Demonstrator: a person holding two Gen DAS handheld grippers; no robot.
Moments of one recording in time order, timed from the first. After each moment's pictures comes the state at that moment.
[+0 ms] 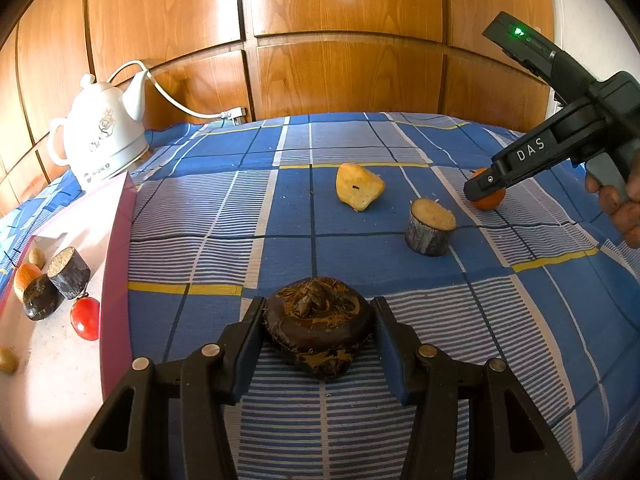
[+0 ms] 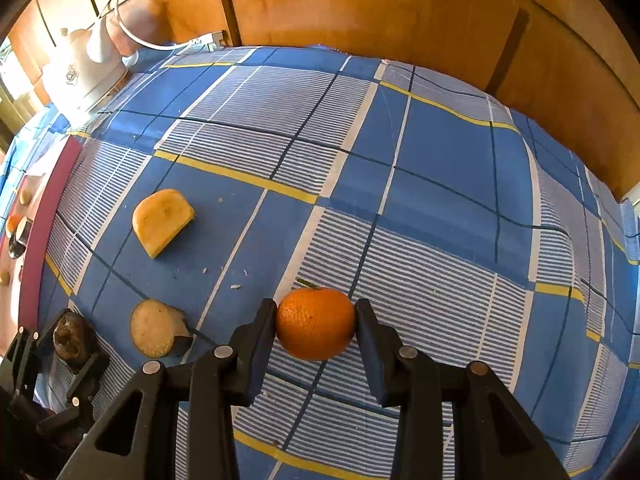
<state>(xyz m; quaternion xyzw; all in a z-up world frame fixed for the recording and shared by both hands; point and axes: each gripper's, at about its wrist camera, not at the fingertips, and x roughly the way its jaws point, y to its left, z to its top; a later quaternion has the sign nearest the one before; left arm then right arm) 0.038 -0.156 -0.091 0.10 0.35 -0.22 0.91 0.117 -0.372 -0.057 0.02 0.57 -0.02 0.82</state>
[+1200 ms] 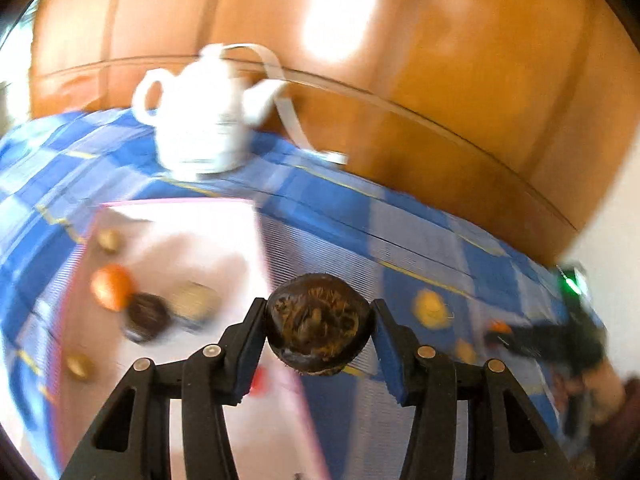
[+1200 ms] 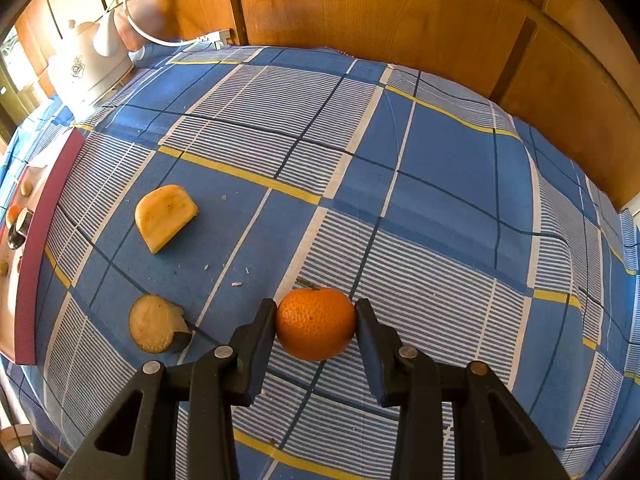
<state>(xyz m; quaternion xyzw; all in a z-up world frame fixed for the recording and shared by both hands) 0.104 -0.015 0.004 -0.10 0.38 -0.14 0.91 0.112 -0.369 -0.056 0.01 0.56 -0.02 0.83</state>
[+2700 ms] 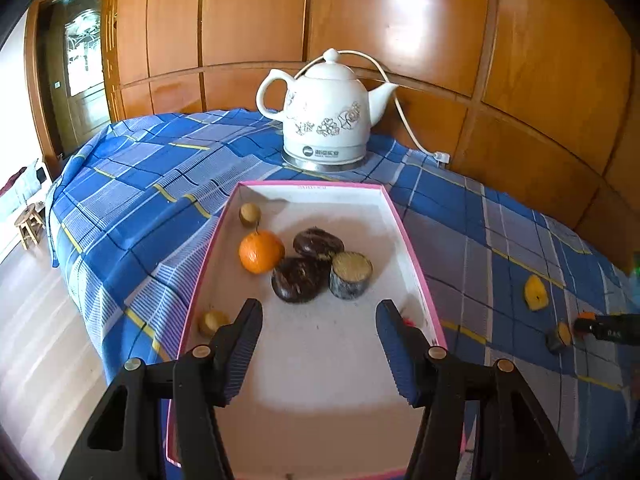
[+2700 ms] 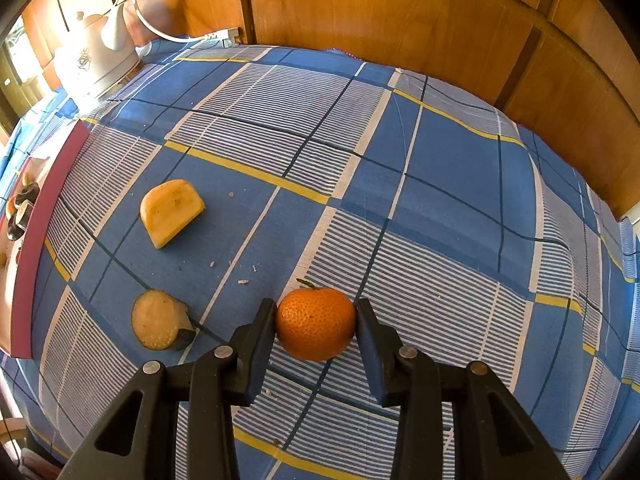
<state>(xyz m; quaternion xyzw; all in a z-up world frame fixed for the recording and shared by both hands) 0.048 0.027 -0.013 -0.04 0.37 0.01 0.93 0.110 -0.366 -0.056 -0.01 0.56 -0.01 0.83</state>
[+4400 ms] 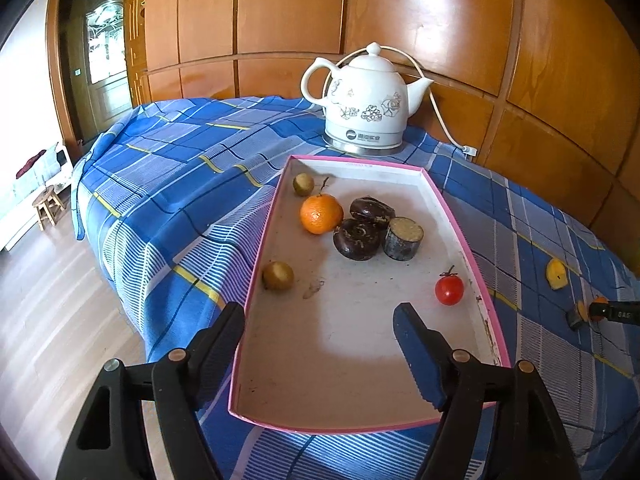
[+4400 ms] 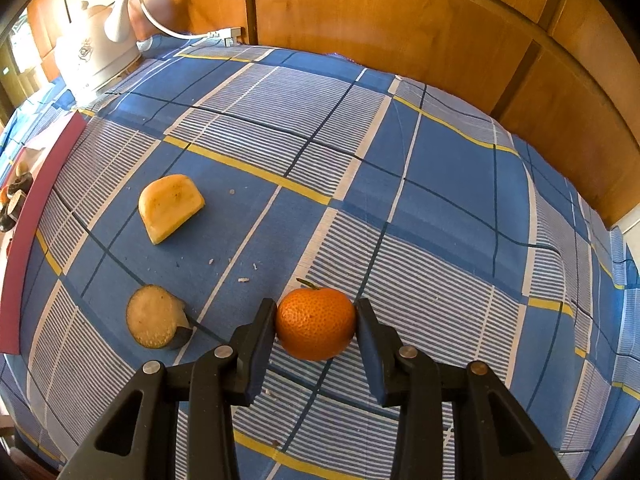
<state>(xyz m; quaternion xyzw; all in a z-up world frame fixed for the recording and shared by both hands) 0.012 0.066 -0.028 -0.06 0.37 0.05 0.92 0.107 -0.359 -0.054 -0.03 0.55 -0.03 0.83</state>
